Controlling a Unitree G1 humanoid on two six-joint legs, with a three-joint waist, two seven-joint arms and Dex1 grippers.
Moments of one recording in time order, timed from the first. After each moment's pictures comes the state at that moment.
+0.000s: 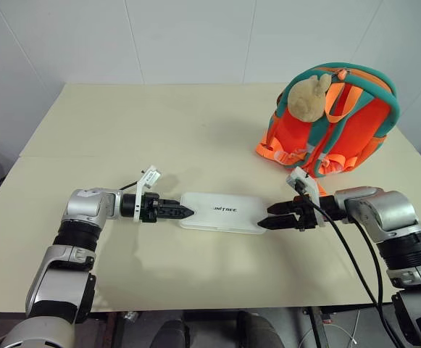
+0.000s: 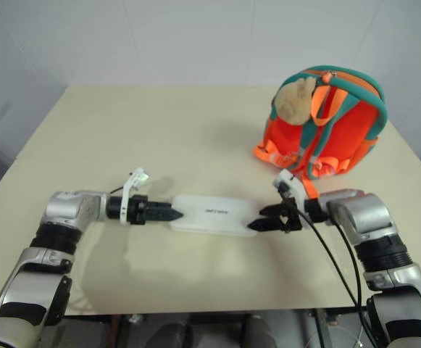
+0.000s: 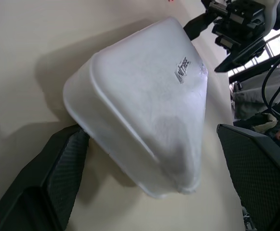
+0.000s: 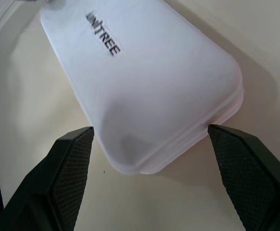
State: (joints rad) left arm -0.79 0.54 -0.08 0.53 -0.34 0.96 -1.25; right arm -0.68 -0.74 0.19 0.14 0.44 0.96 1.19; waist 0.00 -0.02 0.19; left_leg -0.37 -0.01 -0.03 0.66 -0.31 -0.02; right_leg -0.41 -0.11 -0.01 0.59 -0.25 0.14
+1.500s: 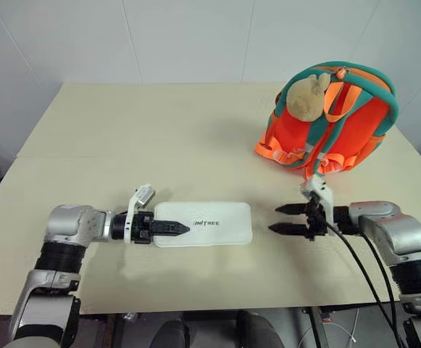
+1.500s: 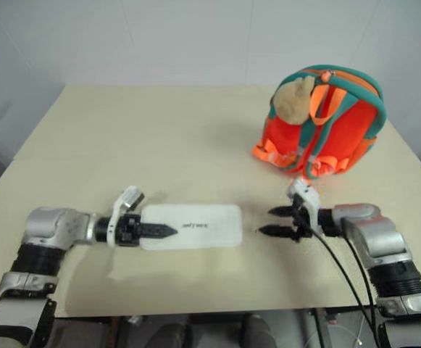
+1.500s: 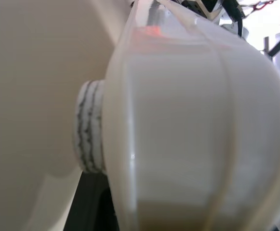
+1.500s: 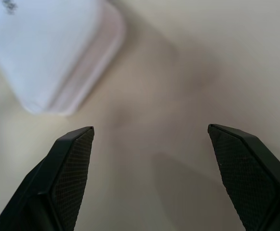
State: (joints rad) left arm -0.57 0.62 0.04 0.21 -0.61 1.29 -1.21; right arm -0.48 -0.77 -0.03 0.10 0.40 0.65 1.09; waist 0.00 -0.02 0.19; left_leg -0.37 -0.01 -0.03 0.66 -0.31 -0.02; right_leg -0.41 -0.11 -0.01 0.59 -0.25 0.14
